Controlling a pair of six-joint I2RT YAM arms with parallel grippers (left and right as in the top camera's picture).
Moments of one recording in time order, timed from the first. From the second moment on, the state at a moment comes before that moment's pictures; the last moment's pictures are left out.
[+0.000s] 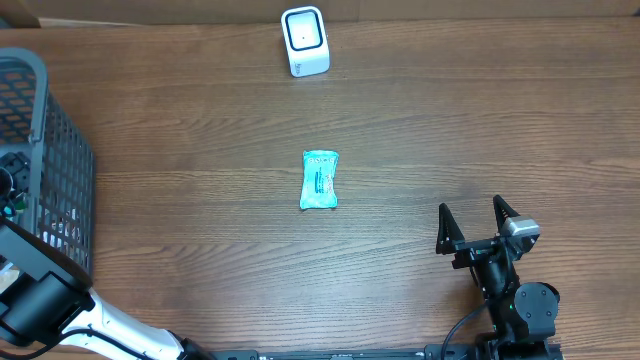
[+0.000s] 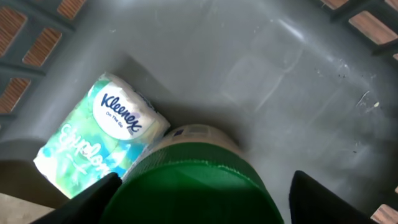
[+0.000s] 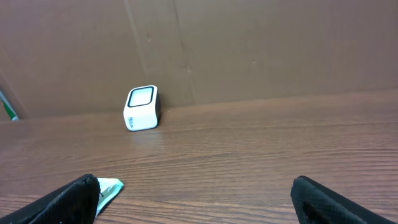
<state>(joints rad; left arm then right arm) 0.81 2.02 1.62 -0.78 0.00 0.04 0.07 0.01 0.02 -0.03 -0.12 0.17</state>
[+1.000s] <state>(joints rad) 0.81 1.84 1.89 -0.97 0.06 -0.14 0.07 0.01 0.02 -0.03 -0.12 0.17</state>
